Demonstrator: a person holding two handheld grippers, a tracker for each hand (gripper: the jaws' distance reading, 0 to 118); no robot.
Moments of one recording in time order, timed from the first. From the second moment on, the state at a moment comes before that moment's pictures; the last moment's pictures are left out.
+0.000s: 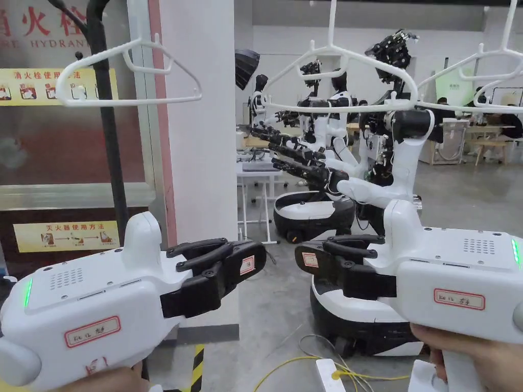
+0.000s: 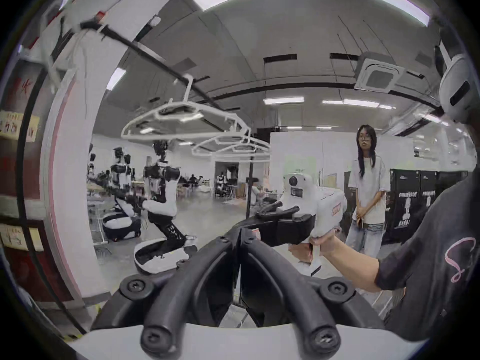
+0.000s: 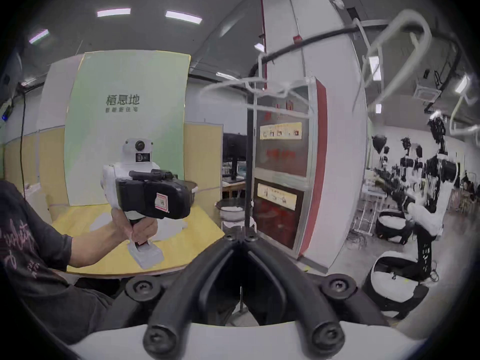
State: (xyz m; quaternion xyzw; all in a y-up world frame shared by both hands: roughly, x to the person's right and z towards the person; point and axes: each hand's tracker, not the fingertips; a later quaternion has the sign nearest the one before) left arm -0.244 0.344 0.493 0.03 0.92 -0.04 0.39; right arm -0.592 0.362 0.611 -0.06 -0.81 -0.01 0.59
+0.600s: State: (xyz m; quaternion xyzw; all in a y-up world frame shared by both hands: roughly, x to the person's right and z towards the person) left arm -0.272 0.449 0.437 -0.03 0.92 -0.12 0.37; right arm -0.614 0.477 0.544 -0.08 -0.82 0.10 0.56
